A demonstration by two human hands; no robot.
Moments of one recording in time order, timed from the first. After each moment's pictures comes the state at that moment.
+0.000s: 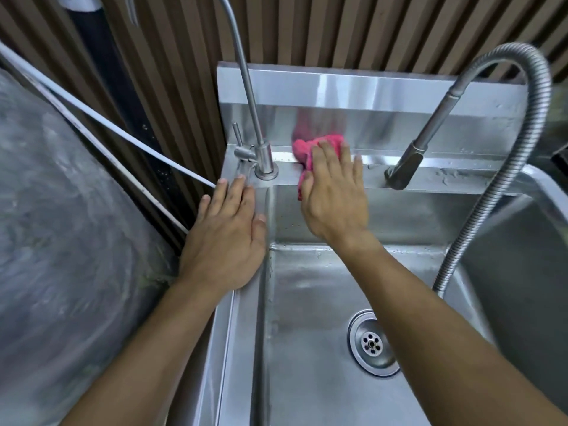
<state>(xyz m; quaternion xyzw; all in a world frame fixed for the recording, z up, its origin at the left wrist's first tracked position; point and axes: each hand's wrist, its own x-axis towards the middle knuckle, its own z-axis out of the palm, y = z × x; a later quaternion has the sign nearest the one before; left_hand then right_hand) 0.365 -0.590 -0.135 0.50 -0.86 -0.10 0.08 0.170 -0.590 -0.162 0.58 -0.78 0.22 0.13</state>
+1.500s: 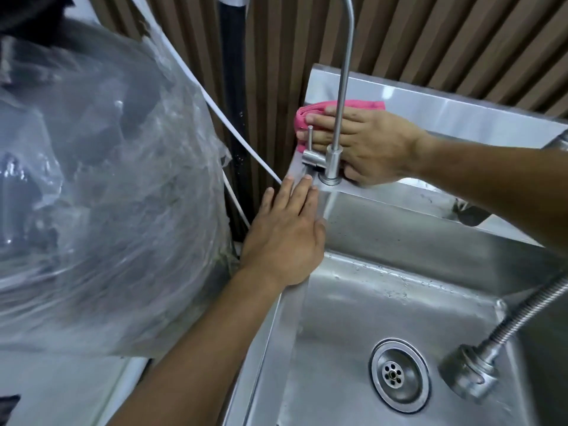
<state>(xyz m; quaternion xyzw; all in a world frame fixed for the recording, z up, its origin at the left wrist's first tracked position) 0.363 -0.587 -0.132 0.51 -0.85 -0.10 0.06 0.142 -0.699 -0.073 0.85 -0.27 -0.20 0.40</state>
